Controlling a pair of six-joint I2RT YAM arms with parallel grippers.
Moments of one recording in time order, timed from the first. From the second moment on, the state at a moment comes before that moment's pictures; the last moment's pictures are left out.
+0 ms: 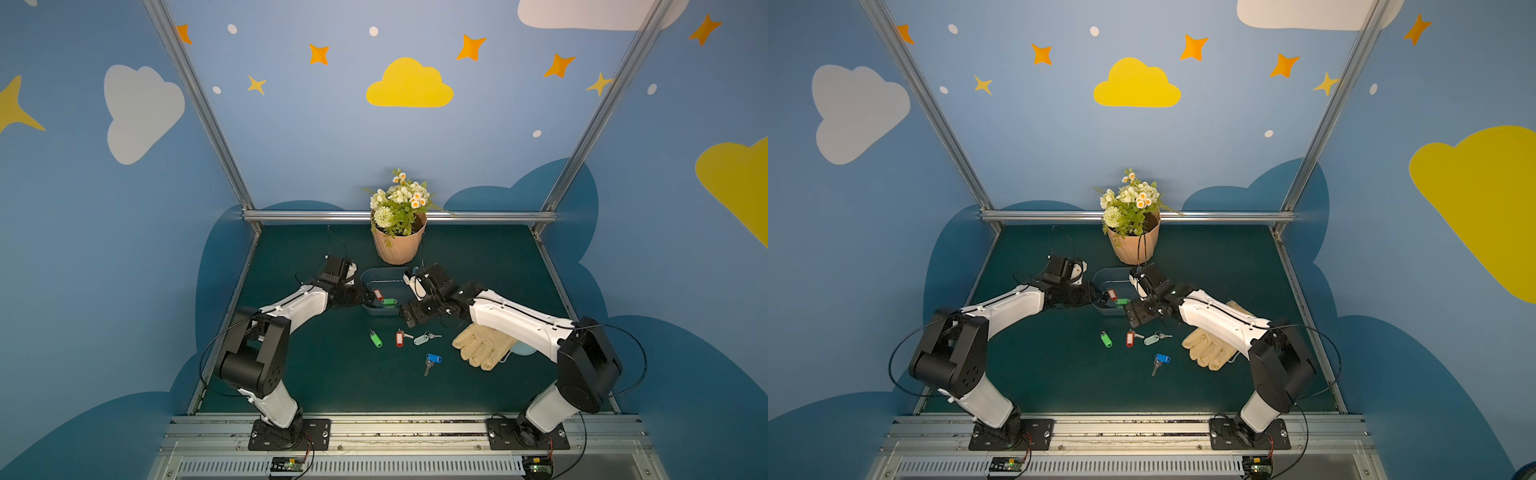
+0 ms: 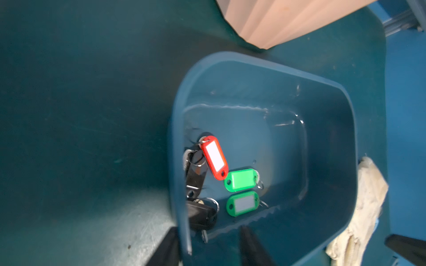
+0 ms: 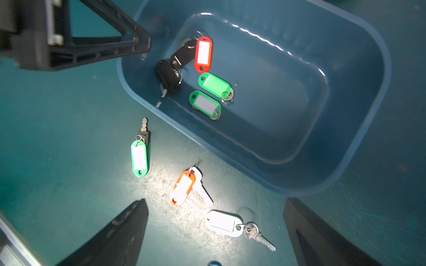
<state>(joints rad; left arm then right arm) -0.30 1.68 1.01 -0.27 0.31 -0.47 0.81 1.61 1.18 -0.53 -0.01 0.20</state>
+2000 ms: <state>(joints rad) -0.36 1.57 0.79 0.04 0.07 -0.47 0.85 2.27 1.81 -0.53 0.07 0.23</state>
